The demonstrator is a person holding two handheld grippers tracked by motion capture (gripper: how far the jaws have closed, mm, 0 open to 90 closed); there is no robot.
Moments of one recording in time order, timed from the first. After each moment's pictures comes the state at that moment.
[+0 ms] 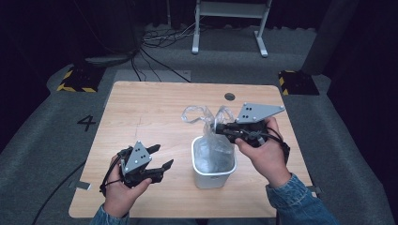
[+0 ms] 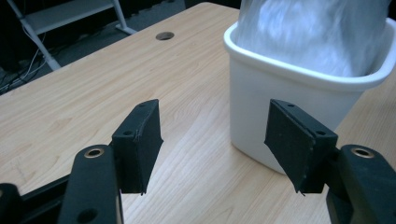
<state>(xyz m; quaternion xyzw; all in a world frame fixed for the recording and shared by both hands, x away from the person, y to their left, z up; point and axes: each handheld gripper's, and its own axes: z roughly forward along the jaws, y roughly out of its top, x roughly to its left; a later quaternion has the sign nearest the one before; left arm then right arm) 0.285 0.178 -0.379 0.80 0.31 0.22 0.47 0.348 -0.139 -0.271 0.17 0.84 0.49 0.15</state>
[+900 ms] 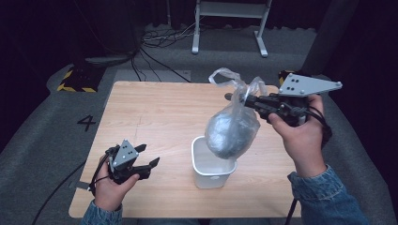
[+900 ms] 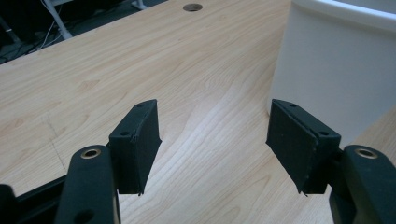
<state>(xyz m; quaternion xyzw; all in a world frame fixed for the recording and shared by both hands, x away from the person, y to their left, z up) 0.299 0.212 -0.400 0.80 0.35 0.22 0.44 0.346 -0.193 -0.196 0.21 0.79 0.53 0.22</state>
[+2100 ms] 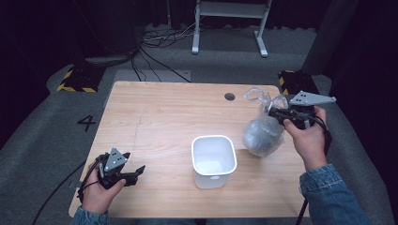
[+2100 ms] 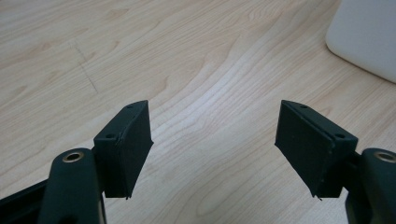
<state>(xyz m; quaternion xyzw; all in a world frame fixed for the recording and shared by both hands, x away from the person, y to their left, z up) 0.298 0.255 -0.448 0.81 0.40 0.22 0.38 0.408 -0.273 -0.302 0.33 0.80 0.45 0.23</state>
